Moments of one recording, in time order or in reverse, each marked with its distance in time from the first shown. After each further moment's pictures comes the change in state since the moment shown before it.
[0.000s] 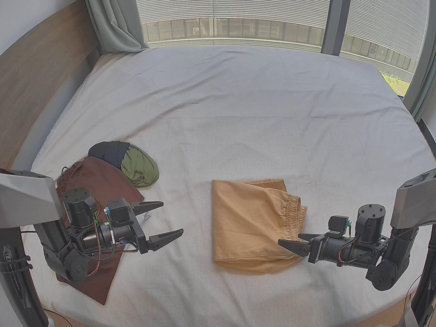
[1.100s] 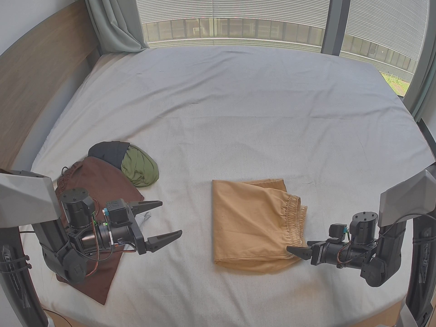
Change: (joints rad) left arm 0.009 -0.007 0.008 0.000 -0.019 0.042; right arm -0.126 0.193 -0.044 -0.002 0.000 -0.109
